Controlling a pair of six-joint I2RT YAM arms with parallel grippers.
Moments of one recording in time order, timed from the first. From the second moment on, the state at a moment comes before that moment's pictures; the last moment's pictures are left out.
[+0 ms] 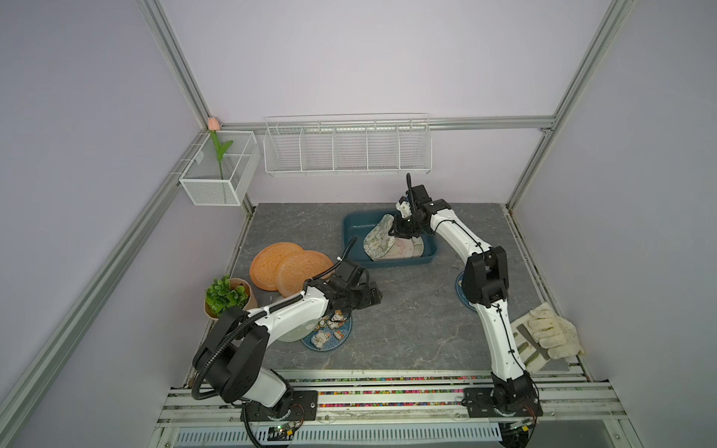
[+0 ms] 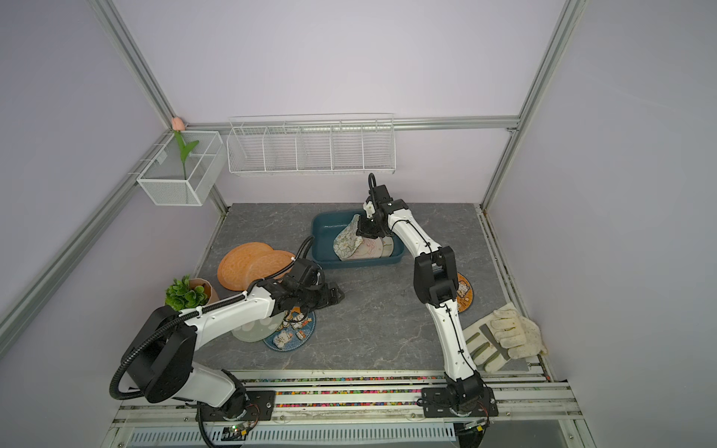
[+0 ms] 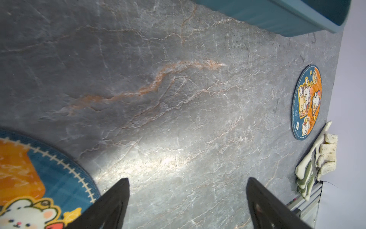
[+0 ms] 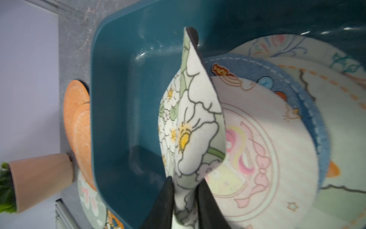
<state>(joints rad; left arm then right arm) -0.71 1.50 0.86 -0.32 0.18 -0.83 0.40 2.43 2.29 -0.91 -0.37 0.42</state>
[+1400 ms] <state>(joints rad) -0.71 1.61 0.94 -0.29 0.21 -0.82 -0.07 1.90 1.60 -1.00 -0.21 0.26</state>
